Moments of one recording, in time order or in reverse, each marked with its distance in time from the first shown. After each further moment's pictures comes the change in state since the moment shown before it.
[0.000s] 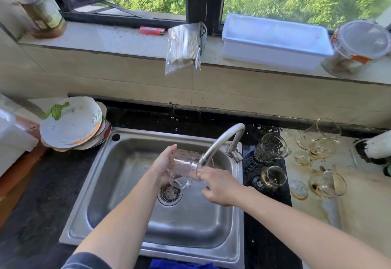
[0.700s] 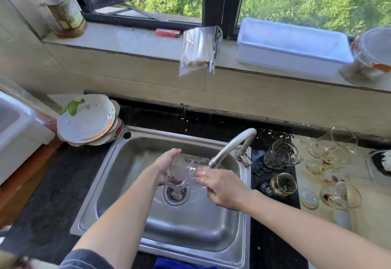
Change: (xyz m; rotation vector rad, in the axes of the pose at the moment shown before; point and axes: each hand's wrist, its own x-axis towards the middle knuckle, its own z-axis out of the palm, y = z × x) left_hand -0.017 0.019 -0.015 0.186 0.032 -0.078; right_hand 0.011 0.005 0.007 -0.171 0.205 -0.306
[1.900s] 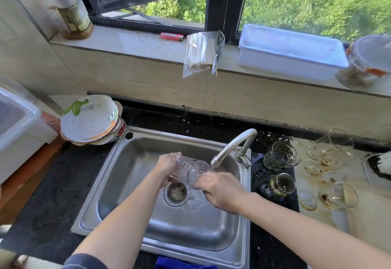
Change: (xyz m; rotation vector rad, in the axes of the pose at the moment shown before) left_hand -0.006 -0.012 0.007 0.100 0.237 0.256; right_hand 0.000 -0.019 0.002 -0.020 -0.054 0.043
